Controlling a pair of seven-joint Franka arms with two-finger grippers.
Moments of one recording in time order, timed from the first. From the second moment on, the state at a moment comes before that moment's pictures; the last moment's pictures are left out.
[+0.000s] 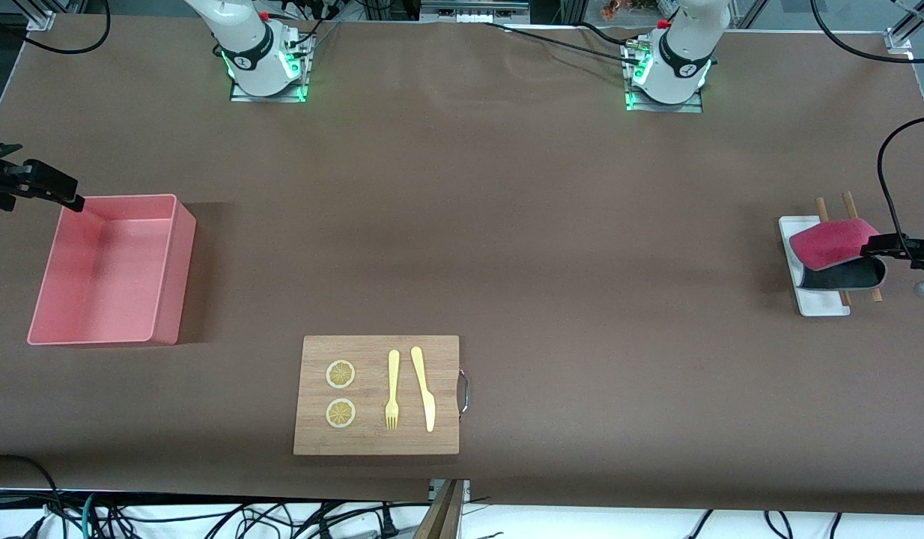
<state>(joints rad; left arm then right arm) 0.57 0.48 -0.20 -1.55 0.20 1.76 0.57 -0.12 0.13 0.08 -1.45 -0.04 1.56 -0.05</state>
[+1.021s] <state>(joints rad) 0.62 0.55 -0.20 -1.54 0.20 1.76 0.73 -0.12 0.15 0.08 -1.44 -0.04 1.58 -0.05</state>
